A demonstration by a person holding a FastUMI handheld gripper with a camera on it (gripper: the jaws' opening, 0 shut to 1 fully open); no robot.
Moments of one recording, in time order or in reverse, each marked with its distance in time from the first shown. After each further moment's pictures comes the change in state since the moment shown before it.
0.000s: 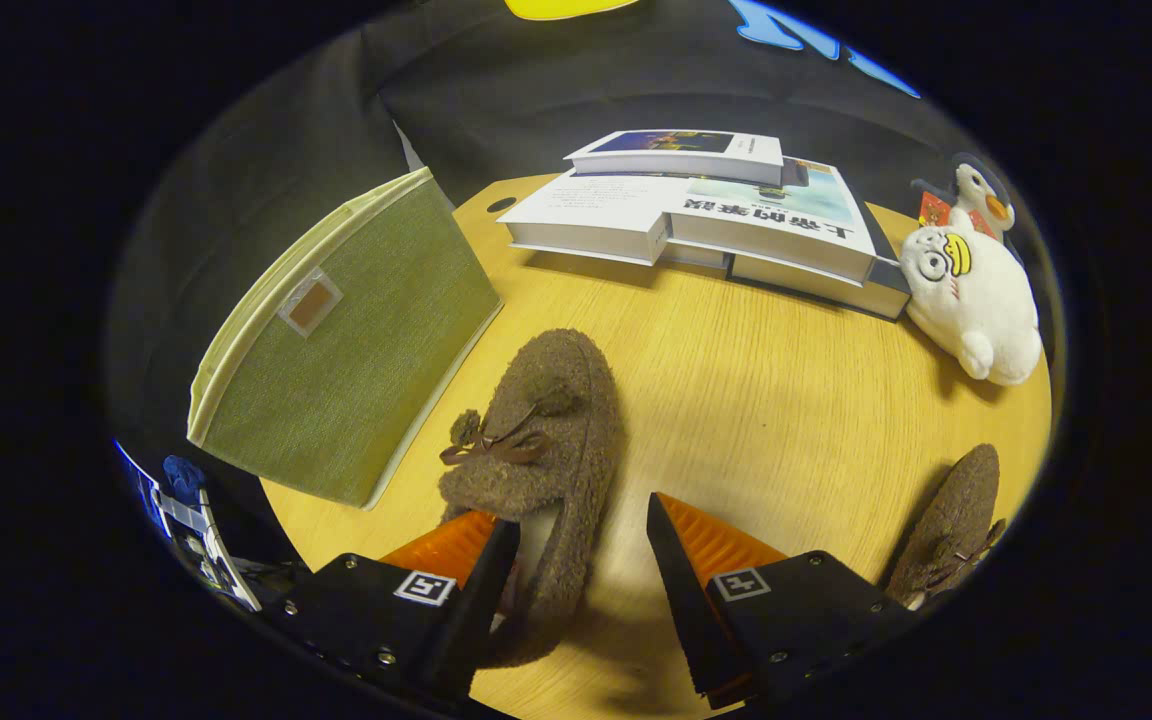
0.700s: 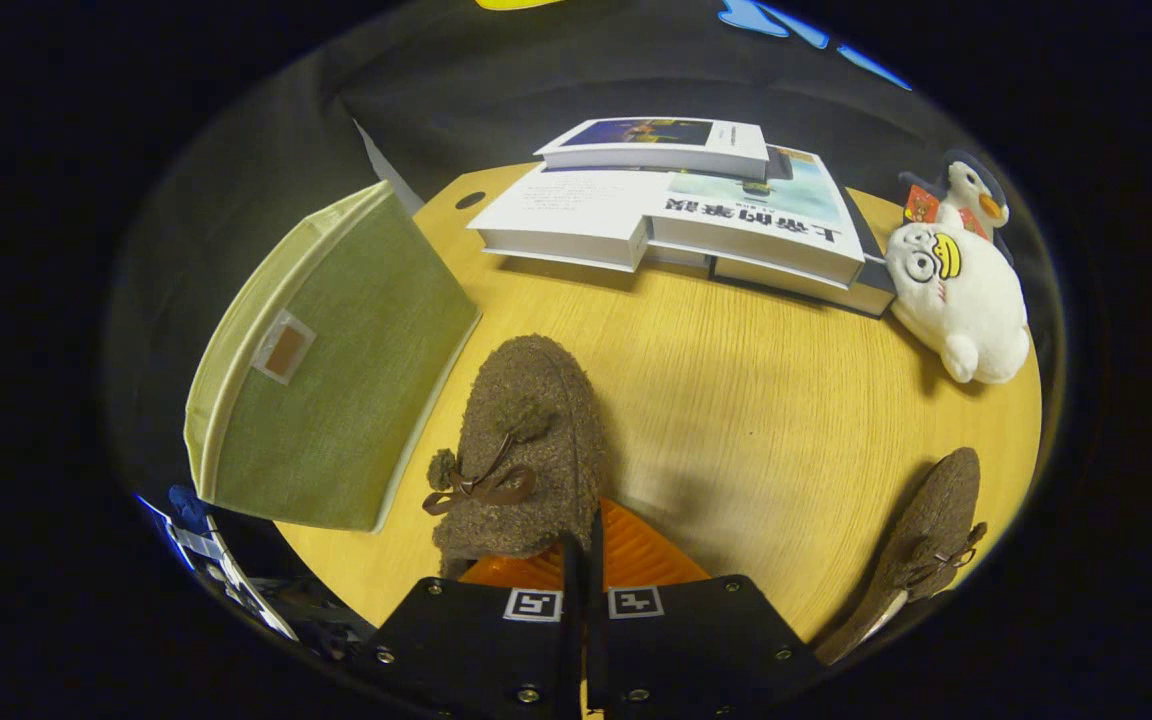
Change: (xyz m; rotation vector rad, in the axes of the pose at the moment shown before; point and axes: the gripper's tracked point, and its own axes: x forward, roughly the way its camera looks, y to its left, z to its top) arm -0.022 0.007 0.025 0.070 0.058 -0.045
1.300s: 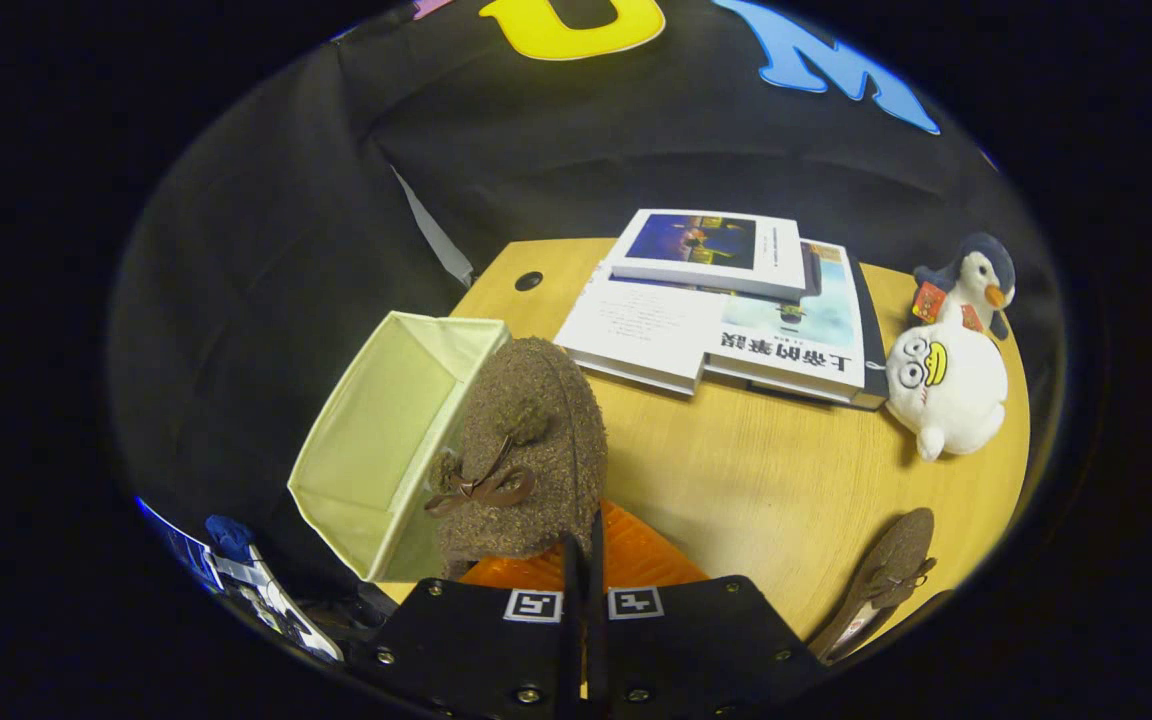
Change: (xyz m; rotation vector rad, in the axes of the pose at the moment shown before) arm -0.075 0.073 0.094 -0.008 -0.110 0.079
